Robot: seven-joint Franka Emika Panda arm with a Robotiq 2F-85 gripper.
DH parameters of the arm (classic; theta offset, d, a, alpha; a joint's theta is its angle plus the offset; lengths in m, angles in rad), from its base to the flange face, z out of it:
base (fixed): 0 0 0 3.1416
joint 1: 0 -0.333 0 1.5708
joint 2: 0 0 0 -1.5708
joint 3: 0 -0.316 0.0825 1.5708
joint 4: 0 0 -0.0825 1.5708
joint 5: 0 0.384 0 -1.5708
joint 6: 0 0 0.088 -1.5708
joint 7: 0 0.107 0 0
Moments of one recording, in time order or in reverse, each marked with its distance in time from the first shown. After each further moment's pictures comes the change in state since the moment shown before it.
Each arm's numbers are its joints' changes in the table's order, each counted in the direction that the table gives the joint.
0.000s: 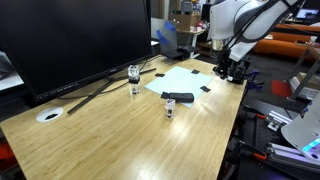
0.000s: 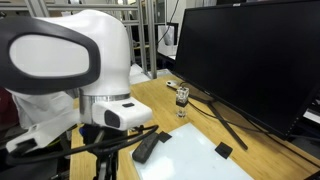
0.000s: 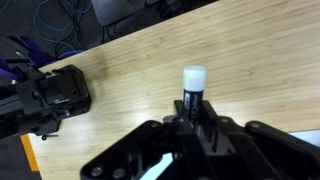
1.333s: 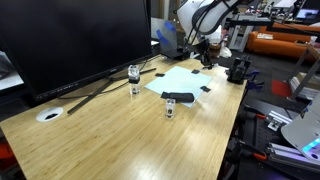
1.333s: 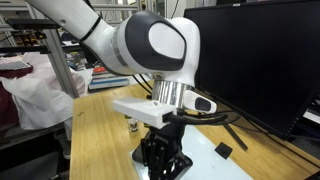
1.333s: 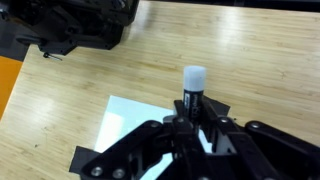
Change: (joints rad) arm -0.008 0.378 0.017 -0.509 0.013 0.335 -0.596
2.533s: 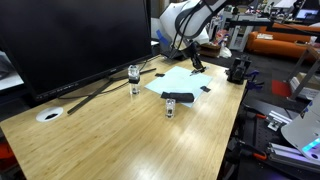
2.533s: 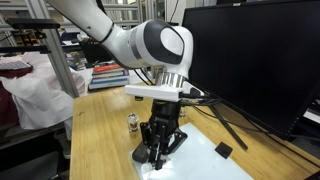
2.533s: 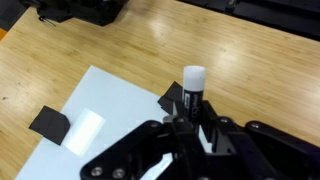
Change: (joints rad) arm -0.061 0.138 -0.072 -0.176 0.011 0.163 -0.146
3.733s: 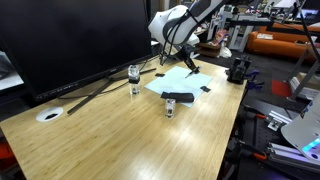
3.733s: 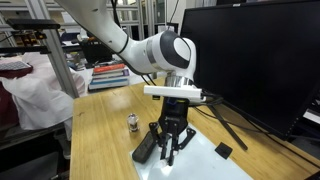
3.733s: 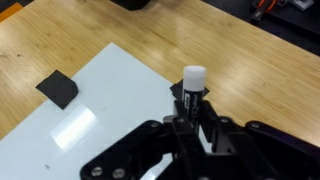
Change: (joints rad) arm -0.023 0.157 -0.018 -0.183 -0.077 0.107 -0.182
